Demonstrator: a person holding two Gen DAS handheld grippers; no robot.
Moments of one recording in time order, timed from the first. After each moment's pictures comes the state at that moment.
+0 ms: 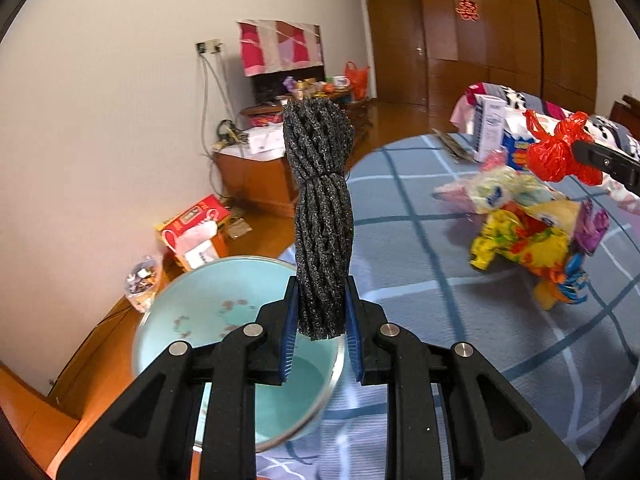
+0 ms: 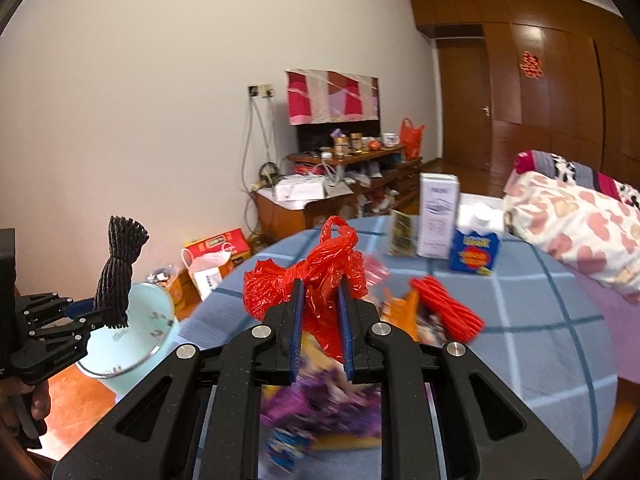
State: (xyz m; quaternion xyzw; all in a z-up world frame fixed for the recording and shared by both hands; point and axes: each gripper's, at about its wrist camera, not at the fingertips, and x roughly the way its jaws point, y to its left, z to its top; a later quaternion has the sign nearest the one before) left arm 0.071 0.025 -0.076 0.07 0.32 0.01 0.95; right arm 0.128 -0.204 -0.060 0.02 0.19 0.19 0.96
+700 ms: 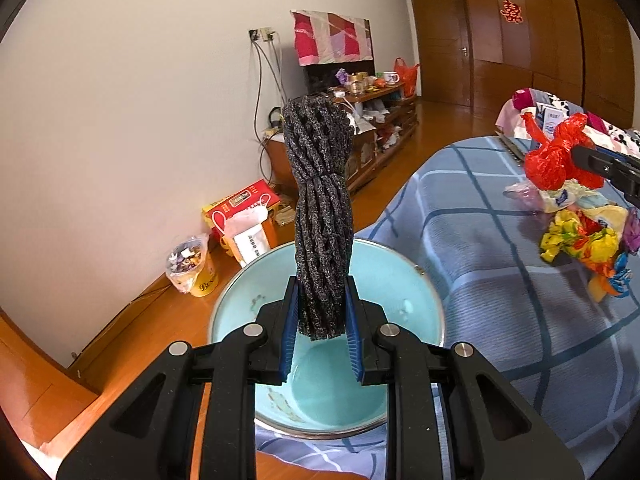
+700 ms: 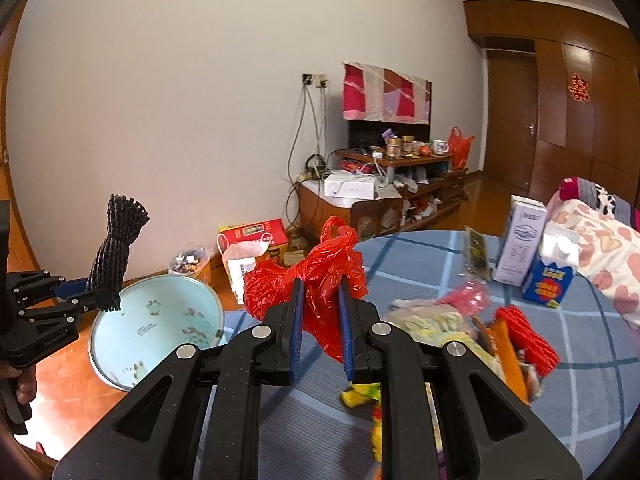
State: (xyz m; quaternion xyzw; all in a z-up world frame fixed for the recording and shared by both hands) left arm 0.058 0.090 -0.072 0.06 0.33 0.08 0.94; right arm 0.145 -0.115 -0.063 -0.03 0.19 0.26 0.95
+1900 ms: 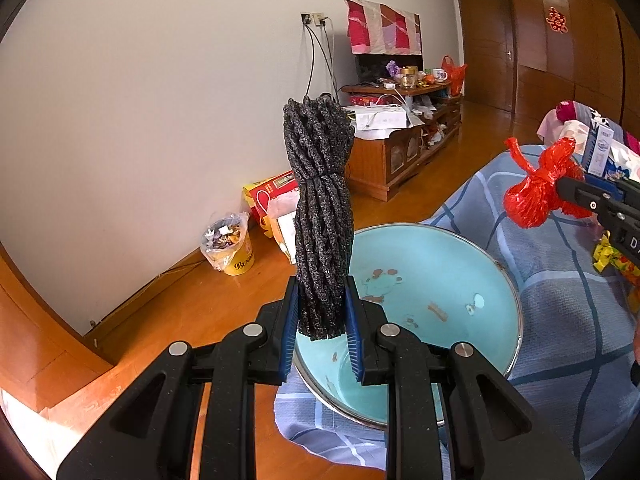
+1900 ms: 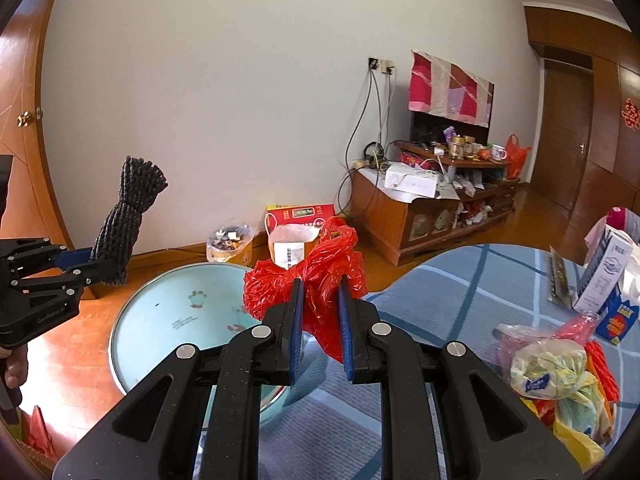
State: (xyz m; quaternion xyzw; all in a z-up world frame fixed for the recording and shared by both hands) left arm 0.055 0.150 -0.079 0.03 0.34 0.15 0.93; right arm 0.160 -0.017 -0.083 -0.09 0.20 0.33 0.92
